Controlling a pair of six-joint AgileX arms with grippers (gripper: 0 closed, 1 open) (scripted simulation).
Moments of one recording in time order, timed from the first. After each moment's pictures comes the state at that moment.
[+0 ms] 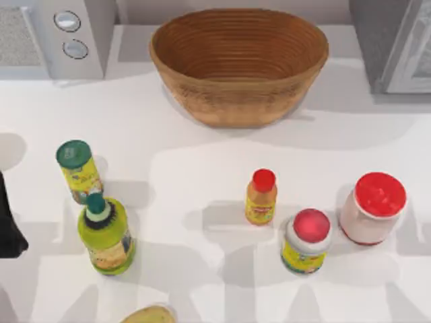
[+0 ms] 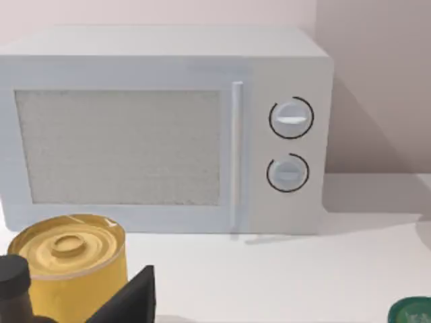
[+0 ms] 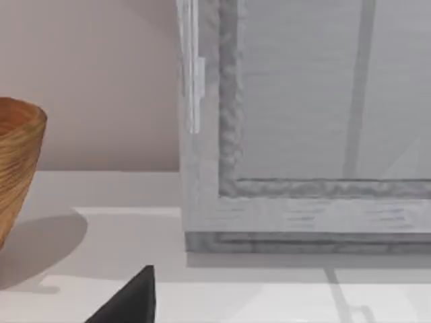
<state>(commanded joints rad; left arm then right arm) 0.00 0.00 0.00 0.00 0.00 0.00 0.00 0.00 0.00 0.00 0.00 0.00</state>
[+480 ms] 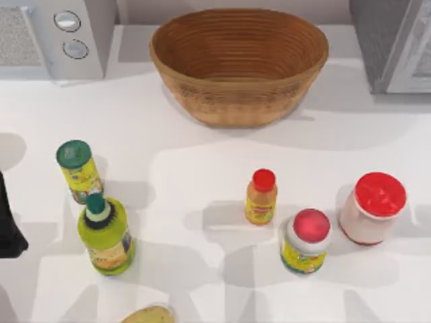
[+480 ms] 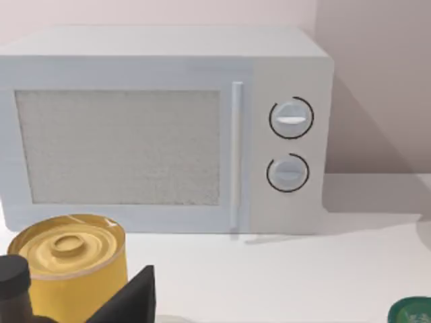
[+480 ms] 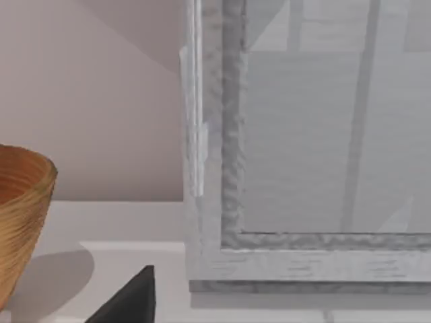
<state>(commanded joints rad) 0.00 0.00 0.00 0.00 0.00 0.00 0.03 0.18 0.22 -0.05 0.03 0.00</state>
